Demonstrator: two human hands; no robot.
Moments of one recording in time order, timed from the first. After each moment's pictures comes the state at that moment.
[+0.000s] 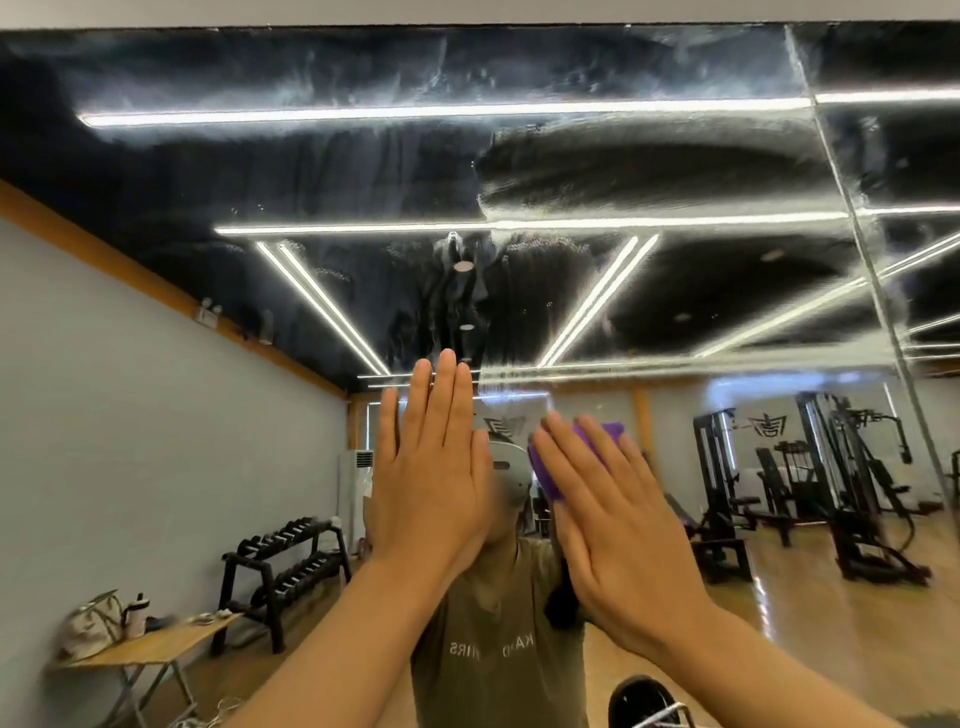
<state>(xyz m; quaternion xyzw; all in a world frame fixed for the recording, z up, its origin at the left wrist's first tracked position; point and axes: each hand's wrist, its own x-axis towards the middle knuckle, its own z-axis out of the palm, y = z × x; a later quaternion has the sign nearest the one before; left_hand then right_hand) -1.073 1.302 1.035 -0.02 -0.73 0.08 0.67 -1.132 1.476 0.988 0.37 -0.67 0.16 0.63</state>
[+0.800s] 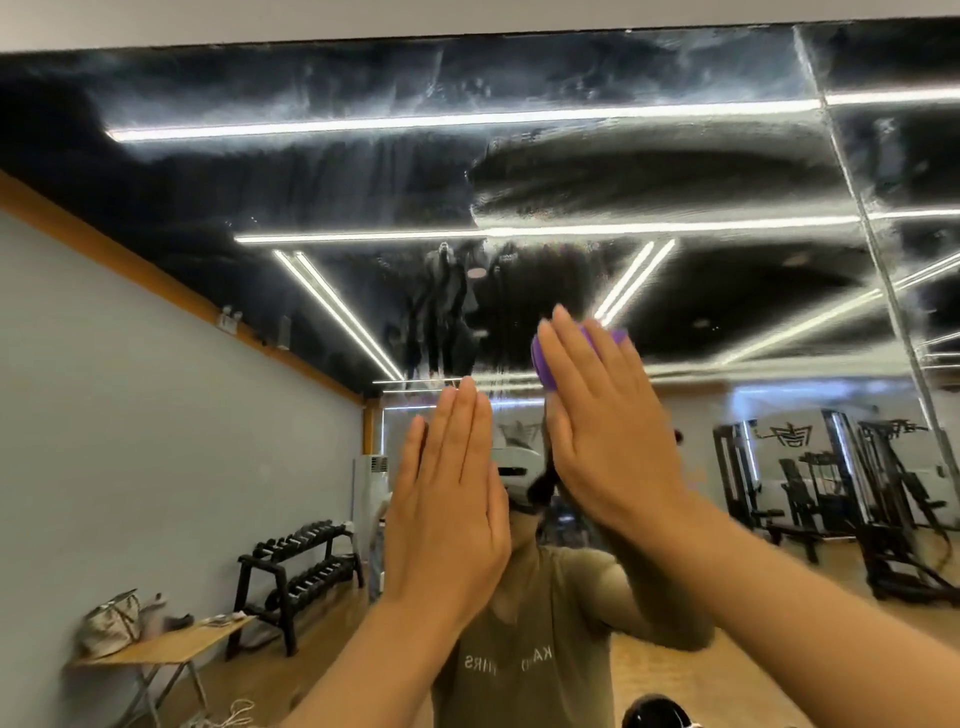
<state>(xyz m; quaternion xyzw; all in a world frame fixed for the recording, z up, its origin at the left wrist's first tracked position) -1.082 1.325 1.021 -0.07 -0.73 0.04 0.68 -1.135 1.481 1.075 0.34 -0.66 0.20 0.64</state>
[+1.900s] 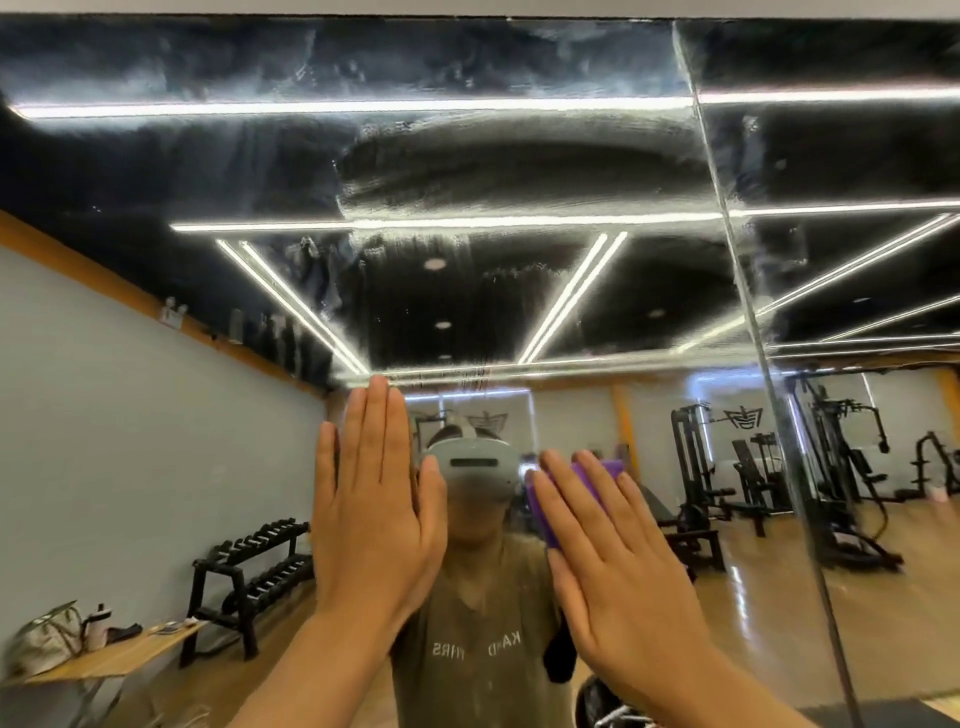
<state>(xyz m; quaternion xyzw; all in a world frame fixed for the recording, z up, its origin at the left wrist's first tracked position) -1.106 1.383 1.017 0.00 -0.73 0.04 0.69 -1.186 1.583 0.958 0.33 -0.65 0.08 0.68</state>
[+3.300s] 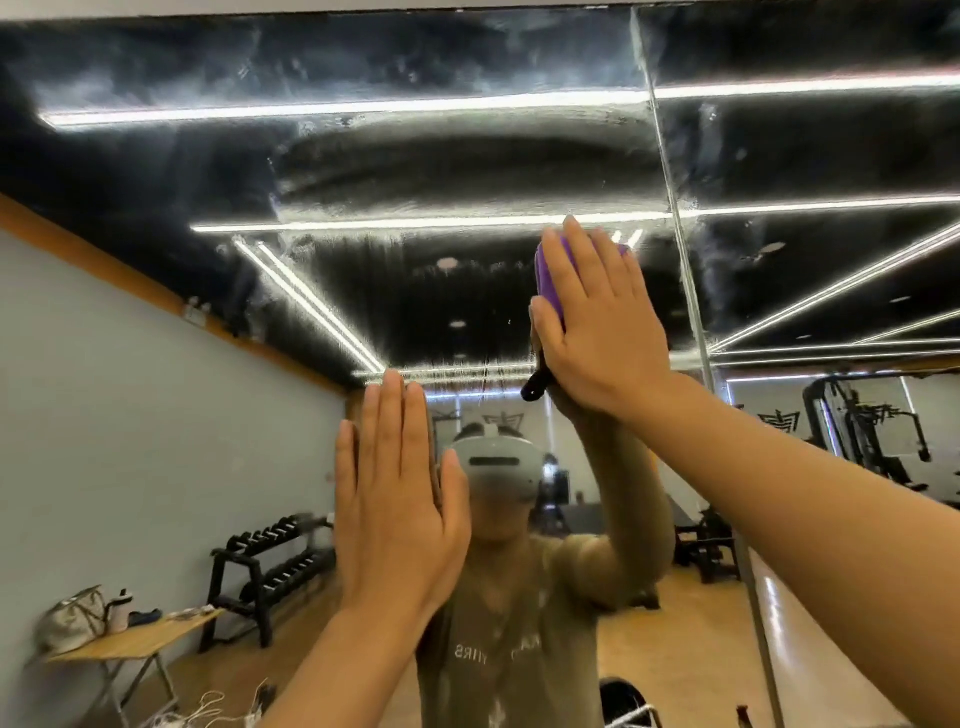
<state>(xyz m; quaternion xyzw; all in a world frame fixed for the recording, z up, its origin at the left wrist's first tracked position) -1.141 1.463 1.013 0.02 -0.72 0.01 0.69 -1.211 1.644 1.147 0.29 -0.70 0.19 0.63</state>
